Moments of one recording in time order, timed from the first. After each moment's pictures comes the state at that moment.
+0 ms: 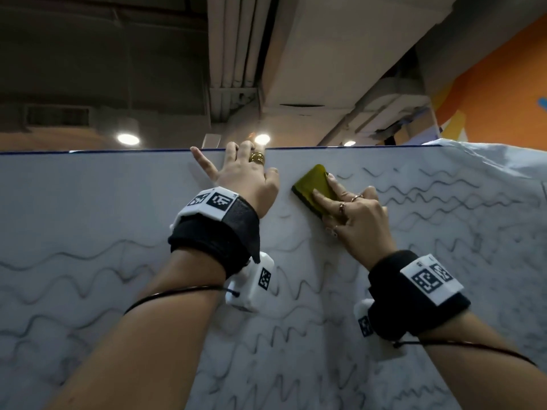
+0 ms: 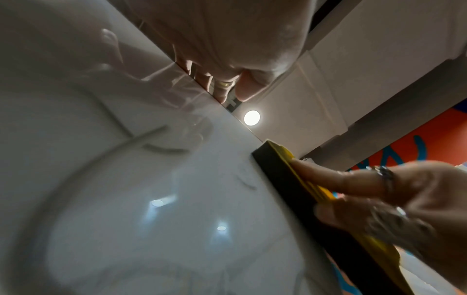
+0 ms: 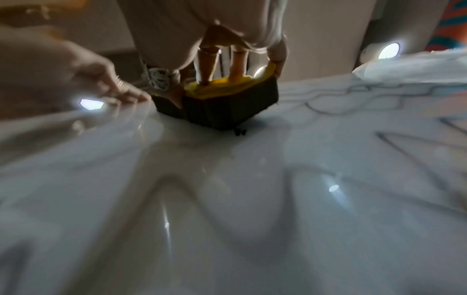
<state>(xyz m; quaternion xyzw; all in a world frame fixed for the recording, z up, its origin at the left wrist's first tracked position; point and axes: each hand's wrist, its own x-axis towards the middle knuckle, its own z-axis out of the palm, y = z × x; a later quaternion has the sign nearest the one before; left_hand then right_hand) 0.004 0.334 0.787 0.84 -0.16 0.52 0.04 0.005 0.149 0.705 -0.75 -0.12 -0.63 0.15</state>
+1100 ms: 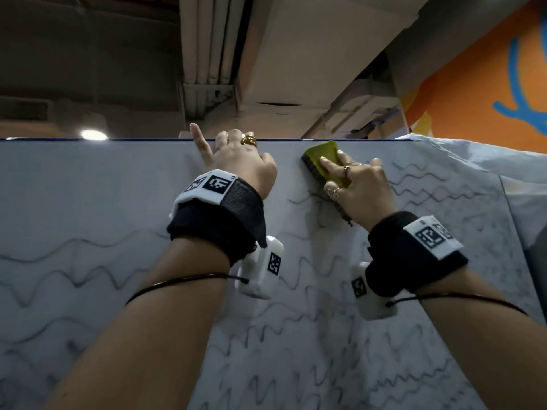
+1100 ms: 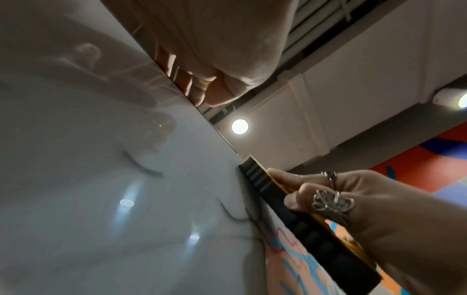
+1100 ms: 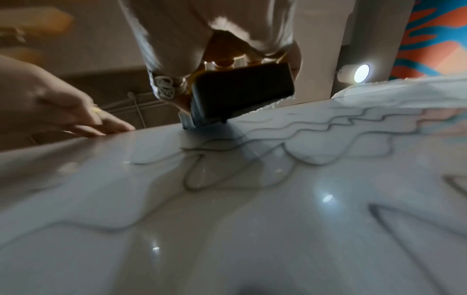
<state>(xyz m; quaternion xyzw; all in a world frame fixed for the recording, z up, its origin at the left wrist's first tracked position) -0.001 0.299 0.792 0.84 -0.14 0.53 0.04 0.010 0.103 0.739 -0.78 -0.01 -0.61 0.16</state>
